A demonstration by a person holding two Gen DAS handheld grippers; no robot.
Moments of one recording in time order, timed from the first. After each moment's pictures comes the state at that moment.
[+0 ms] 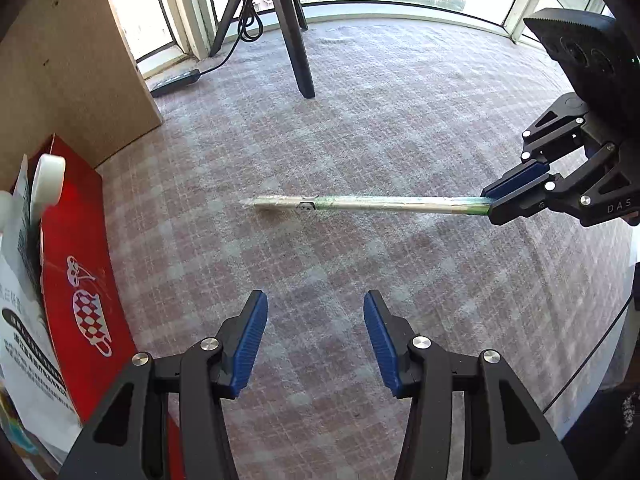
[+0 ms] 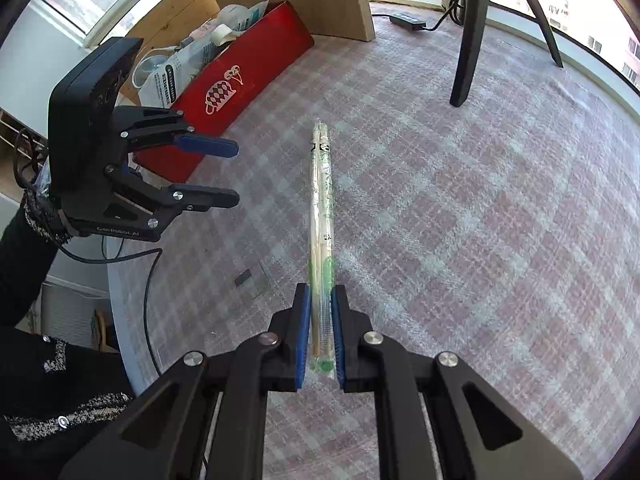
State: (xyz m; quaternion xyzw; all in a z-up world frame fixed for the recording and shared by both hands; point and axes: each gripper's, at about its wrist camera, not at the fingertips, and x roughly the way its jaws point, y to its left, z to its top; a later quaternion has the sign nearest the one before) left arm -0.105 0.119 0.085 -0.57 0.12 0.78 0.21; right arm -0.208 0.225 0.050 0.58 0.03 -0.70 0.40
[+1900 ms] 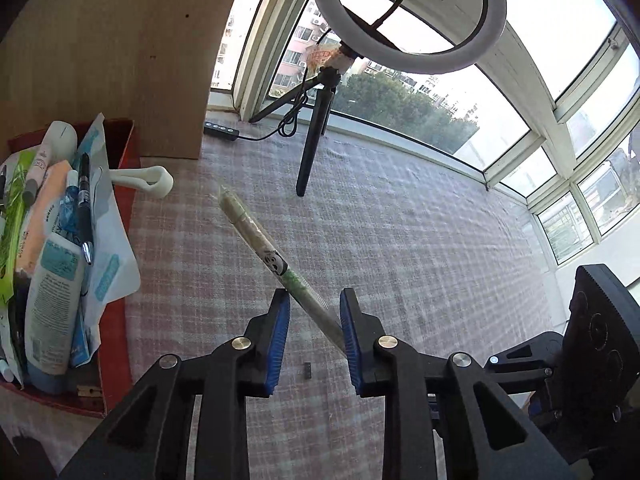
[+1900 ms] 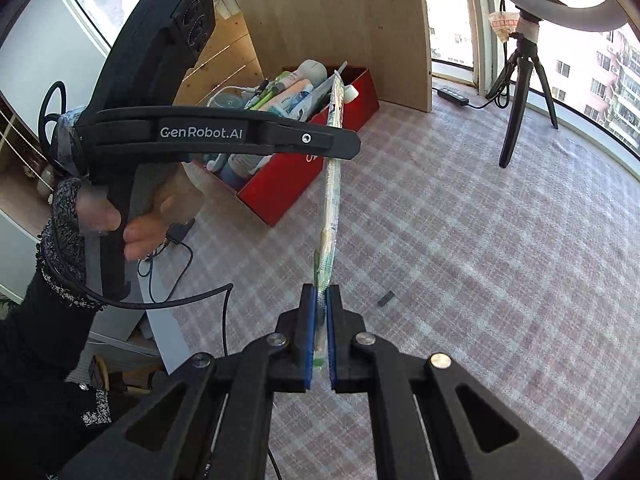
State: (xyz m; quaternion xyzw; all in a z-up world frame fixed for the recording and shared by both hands) left arm -0.155 0.068 0.166 -0.49 -0.12 0.84 0.20; right arm -0.077 0.205 0.154 0.50 0.02 -0.78 0.38
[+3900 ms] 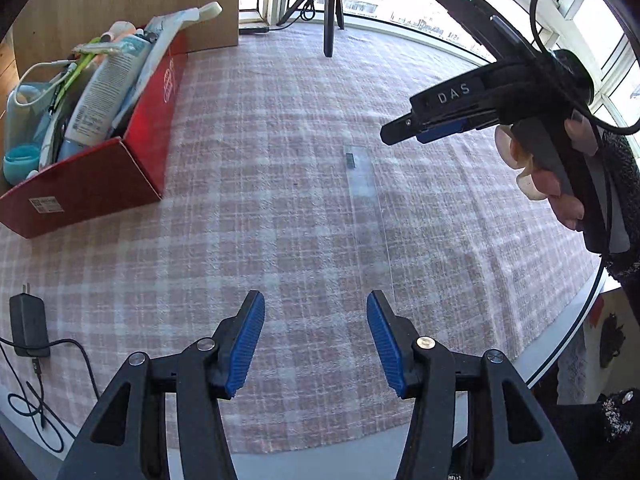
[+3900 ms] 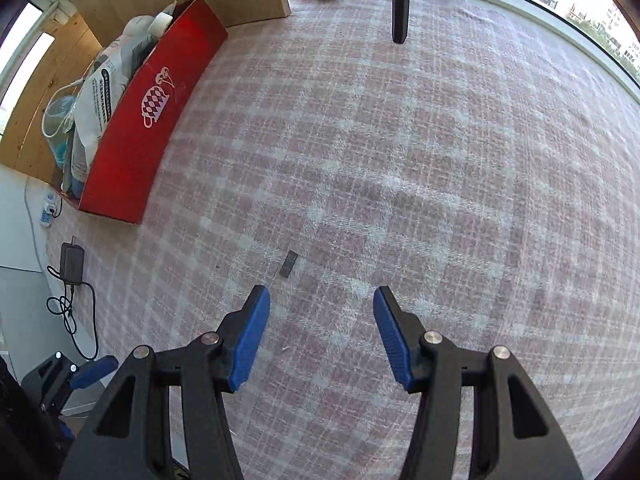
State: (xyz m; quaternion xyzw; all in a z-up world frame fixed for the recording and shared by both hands) left arm 0.010 0.077 0.064 -0.57 -0.01 0.81 0.15; right arm -0.131 0.221 0.050 0.65 -0.02 -0.74 0.16
